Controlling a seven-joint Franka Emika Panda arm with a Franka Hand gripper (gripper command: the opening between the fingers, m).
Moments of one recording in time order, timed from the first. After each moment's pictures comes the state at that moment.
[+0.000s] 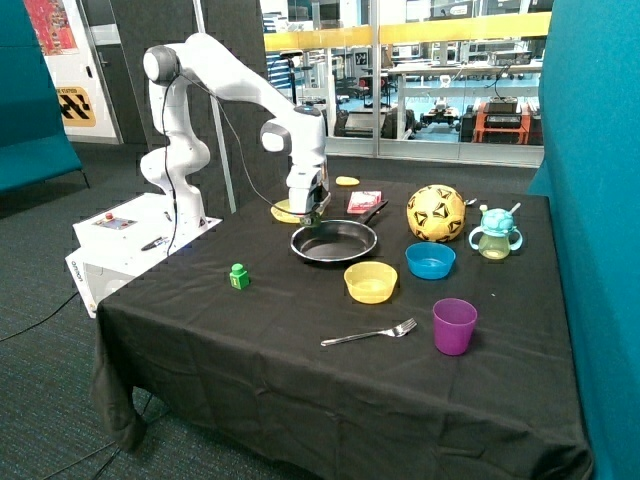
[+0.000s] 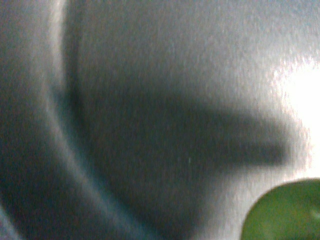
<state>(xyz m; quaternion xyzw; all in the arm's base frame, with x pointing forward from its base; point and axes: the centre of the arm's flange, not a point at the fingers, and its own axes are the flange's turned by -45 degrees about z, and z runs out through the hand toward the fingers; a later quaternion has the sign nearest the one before) 0.561 -0.078 0.352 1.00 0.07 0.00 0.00</state>
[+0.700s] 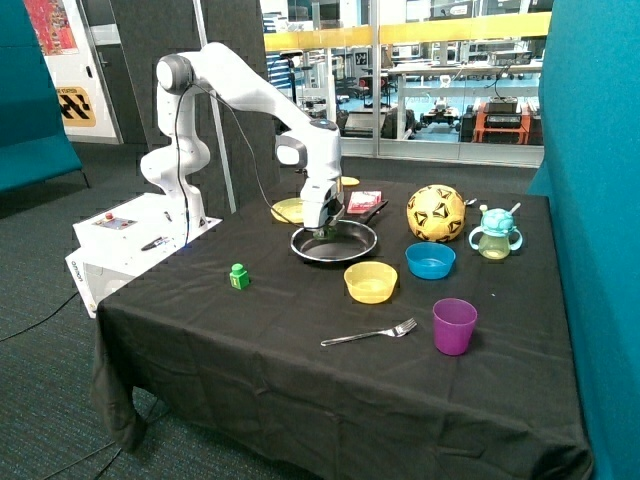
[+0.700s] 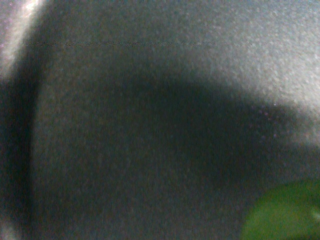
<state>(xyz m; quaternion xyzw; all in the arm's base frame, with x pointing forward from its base) 0.599 -0.079 0.321 1.00 0.04 0.00 0.00</state>
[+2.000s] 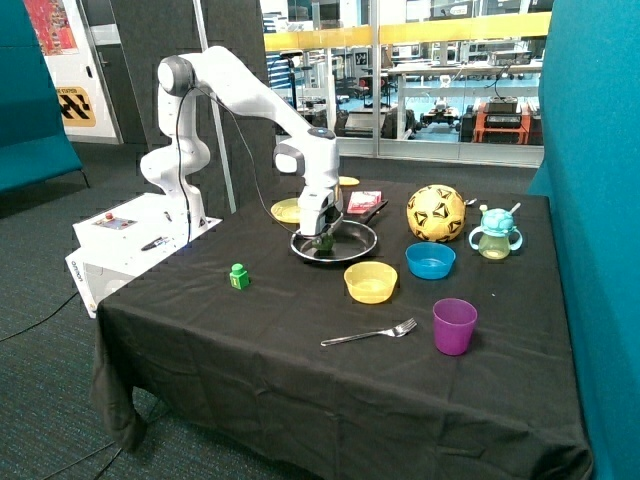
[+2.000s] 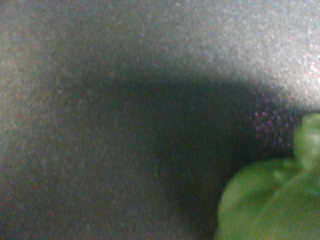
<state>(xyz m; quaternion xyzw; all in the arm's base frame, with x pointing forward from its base) 0.595 -0.088 0.304 1.00 0.02 0.00 0.00</state>
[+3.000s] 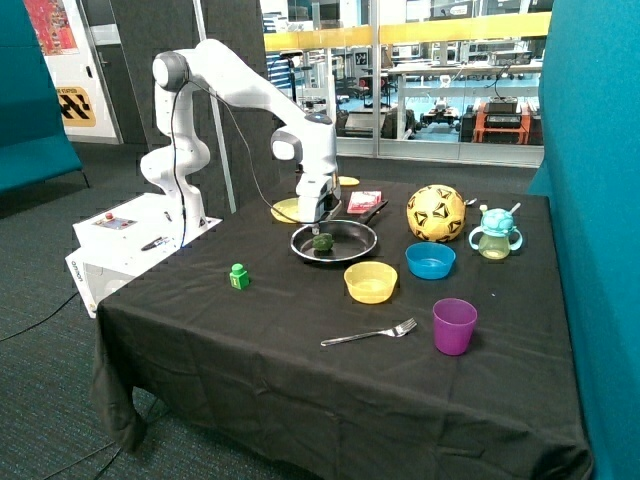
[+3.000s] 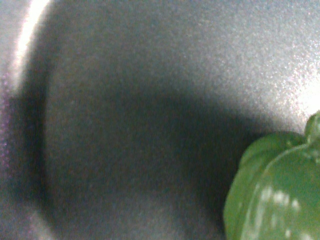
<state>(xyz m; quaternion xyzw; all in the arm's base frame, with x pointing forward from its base) 0.588 -0.080 0.339 1.00 0.04 0.00 0.00</state>
